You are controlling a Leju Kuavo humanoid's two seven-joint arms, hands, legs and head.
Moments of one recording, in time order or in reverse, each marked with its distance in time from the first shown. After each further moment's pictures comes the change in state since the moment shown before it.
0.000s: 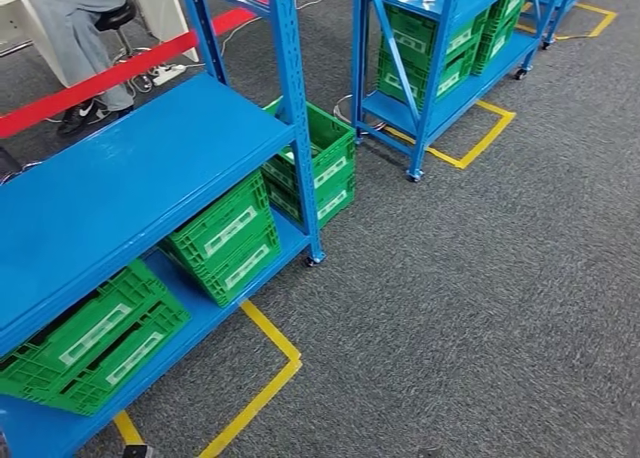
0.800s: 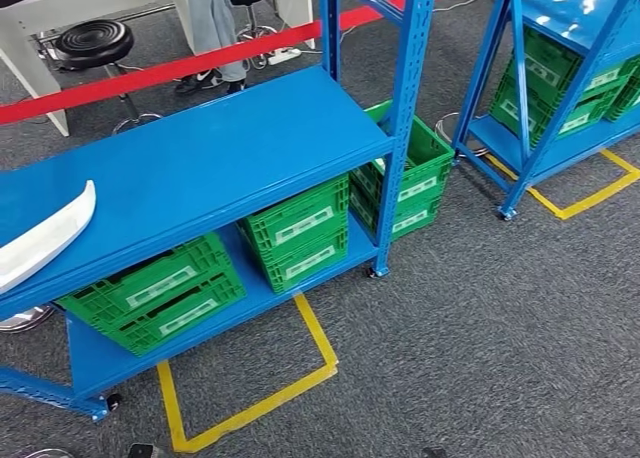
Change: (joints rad) left arm -0.016 0.028 0.000 0.052 -0.037 0.015 -0.014; right arm -0.008 -0.012 -0.001 0.023 -0.018 -0.013 -0.017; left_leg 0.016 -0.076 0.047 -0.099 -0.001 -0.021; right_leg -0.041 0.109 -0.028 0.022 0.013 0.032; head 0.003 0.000
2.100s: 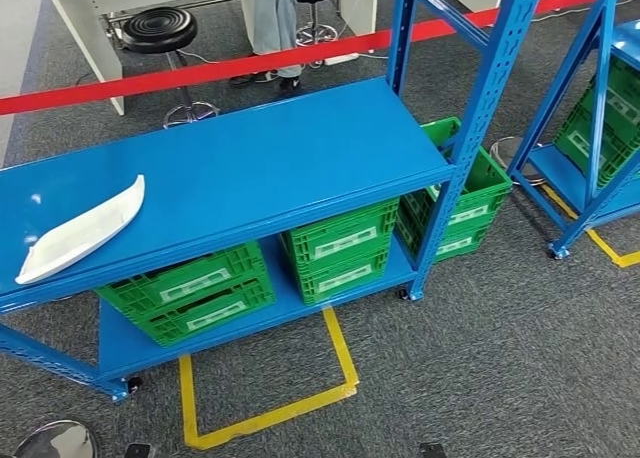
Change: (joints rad) left arm -0.008 0.008 0.000 0.013 -0.011 0.003 -0.006; right arm -0.003 -0.005 0.000 0.003 -0.005 -0.004 -0.005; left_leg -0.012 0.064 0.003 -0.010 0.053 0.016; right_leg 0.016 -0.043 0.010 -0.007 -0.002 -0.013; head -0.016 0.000
